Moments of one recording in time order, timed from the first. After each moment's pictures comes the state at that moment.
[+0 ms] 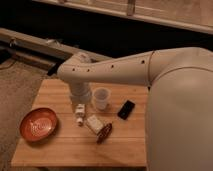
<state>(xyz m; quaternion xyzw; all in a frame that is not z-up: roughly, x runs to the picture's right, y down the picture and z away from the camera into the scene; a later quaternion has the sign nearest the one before) -0.107 0.103 0.703 -0.26 0.23 0.64 0.68</state>
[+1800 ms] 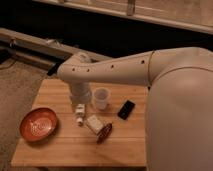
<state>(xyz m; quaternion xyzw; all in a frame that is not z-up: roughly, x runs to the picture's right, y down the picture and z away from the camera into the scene) -0.107 0.103 0.703 -0.26 0.23 0.64 0.68</state>
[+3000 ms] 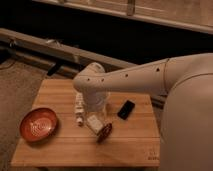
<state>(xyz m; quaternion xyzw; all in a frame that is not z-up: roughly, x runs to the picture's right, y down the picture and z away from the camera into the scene) -0.050 0.151 0.716 -0.26 0.26 0.66 0.65</state>
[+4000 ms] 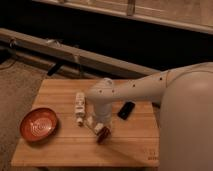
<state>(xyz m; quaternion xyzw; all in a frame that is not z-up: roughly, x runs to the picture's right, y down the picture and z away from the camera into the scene) -0.016 0.216 0.756 -0.29 0.29 0.68 0.60</state>
